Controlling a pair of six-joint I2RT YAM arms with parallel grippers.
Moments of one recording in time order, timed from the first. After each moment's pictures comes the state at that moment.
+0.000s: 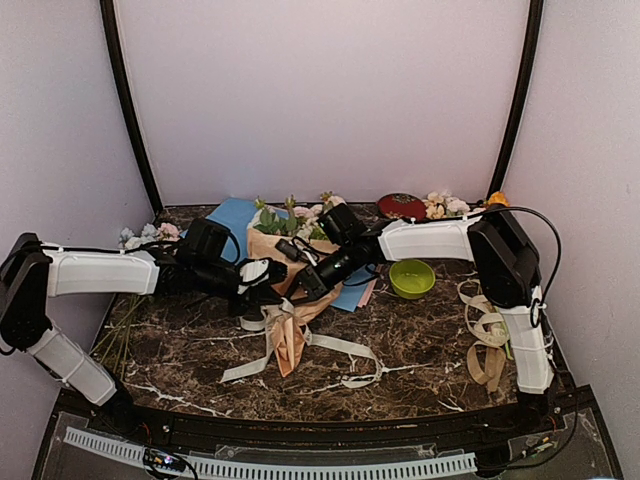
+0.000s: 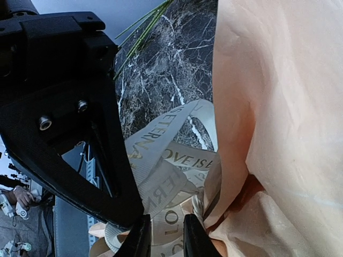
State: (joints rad) left arm -0.63 1.49 0.83 -0.09 0.56 0.77; right arm 0.83 2.21 1.67 -0.36 -0.93 0.13
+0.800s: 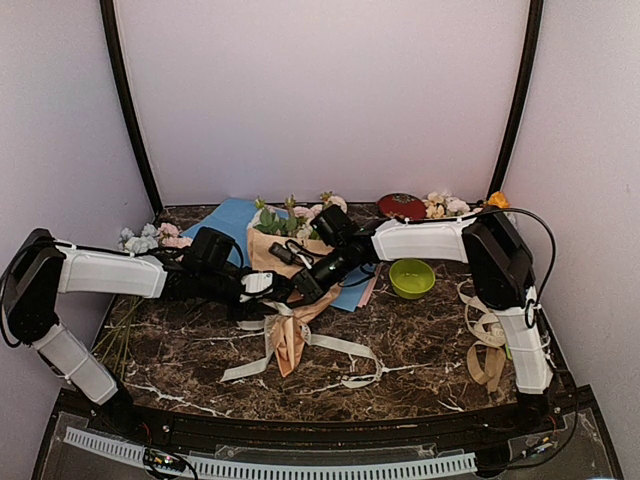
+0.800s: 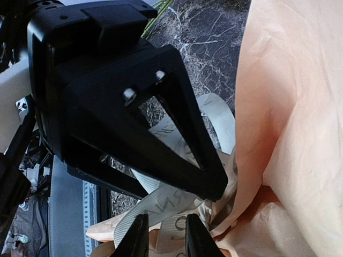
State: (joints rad) left arm -0.63 1.54 0.82 -0.09 0.43 0.86; right arm 0.84 2.24 1.73 -0.43 -0.93 0.05
